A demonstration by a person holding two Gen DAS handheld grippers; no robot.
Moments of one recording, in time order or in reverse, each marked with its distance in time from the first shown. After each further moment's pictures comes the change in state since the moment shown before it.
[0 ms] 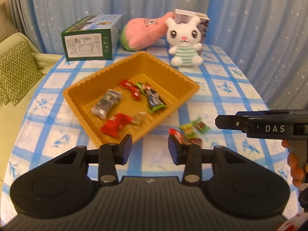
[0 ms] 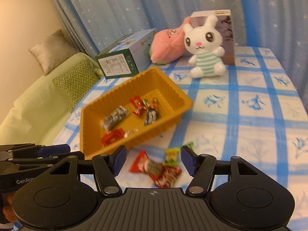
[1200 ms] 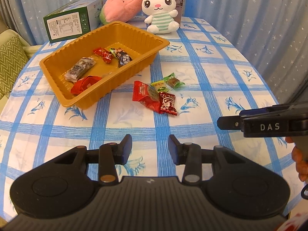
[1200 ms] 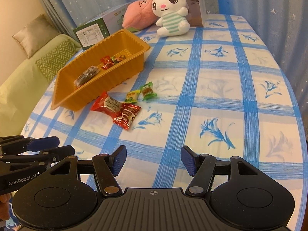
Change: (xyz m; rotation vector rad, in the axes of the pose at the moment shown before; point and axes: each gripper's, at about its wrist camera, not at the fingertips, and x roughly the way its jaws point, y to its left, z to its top) left arm 0.017 -0.062 -0.069 0.064 0.074 -0.004; right arm -0.021 -0.050 -0.079 0.042 0.115 -0.098
